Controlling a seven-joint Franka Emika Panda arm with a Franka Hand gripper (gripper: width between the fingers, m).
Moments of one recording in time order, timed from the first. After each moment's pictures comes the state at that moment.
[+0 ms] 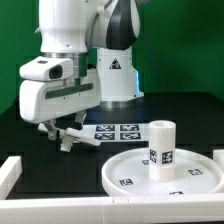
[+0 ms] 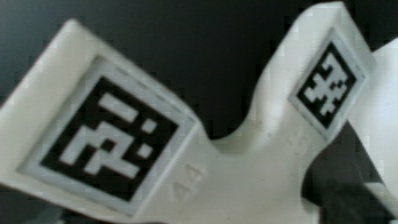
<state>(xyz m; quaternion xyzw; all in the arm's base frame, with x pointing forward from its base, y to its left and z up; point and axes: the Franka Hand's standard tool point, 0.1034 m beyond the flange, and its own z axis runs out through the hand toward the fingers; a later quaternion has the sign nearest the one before) 0.412 -0.132 0.032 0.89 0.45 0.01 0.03</state>
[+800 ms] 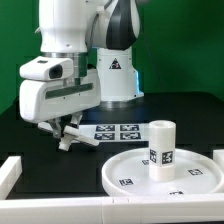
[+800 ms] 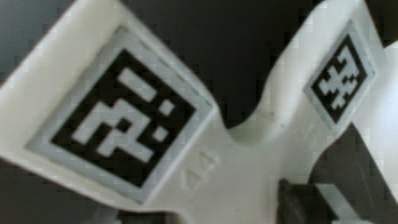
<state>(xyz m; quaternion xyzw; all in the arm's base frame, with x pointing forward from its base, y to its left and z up) 0.412 -0.132 0.031 0.89 0.45 0.01 0.04</state>
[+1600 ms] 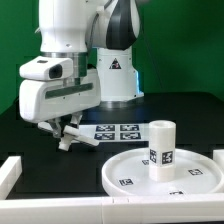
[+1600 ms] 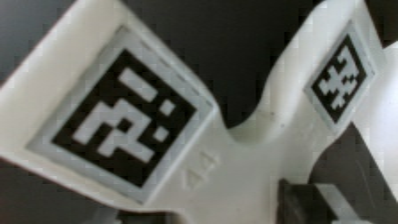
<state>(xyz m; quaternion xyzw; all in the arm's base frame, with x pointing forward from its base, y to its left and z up) 0.413 -0.132 0.033 0.89 0.45 0.01 0.04</state>
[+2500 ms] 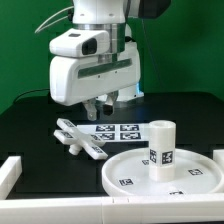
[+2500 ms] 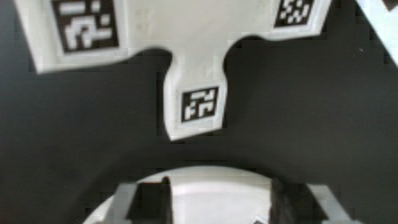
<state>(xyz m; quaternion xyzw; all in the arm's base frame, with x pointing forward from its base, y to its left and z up) 0.468 -0.061 0.081 0.92 0.40 -0.02 0.00</state>
